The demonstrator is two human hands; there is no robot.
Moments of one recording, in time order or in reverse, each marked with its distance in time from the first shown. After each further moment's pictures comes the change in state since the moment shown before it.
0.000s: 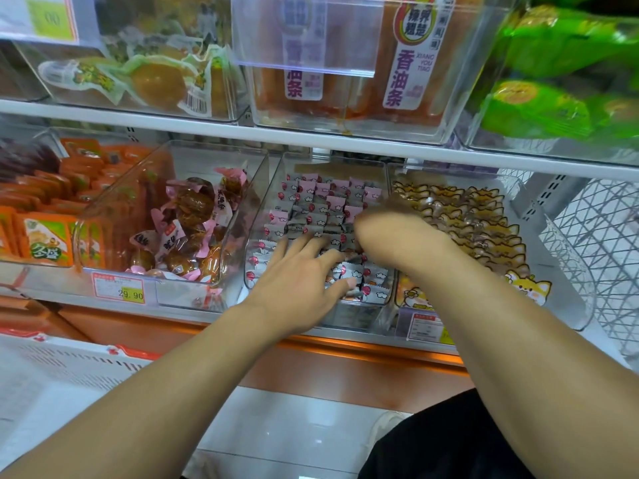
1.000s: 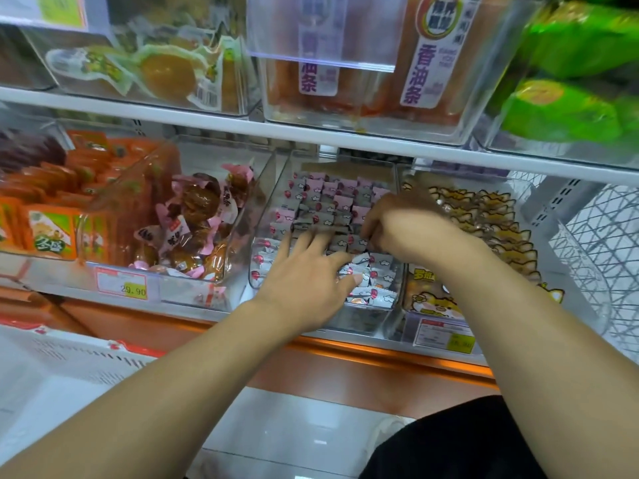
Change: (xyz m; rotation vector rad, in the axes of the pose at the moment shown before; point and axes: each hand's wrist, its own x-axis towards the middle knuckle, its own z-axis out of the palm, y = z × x) left_hand 0.004 0.007 -0.003 0.041 -0.007 -0.070; right_hand 0.001 0.019 0.001 0.399 0.152 0.110
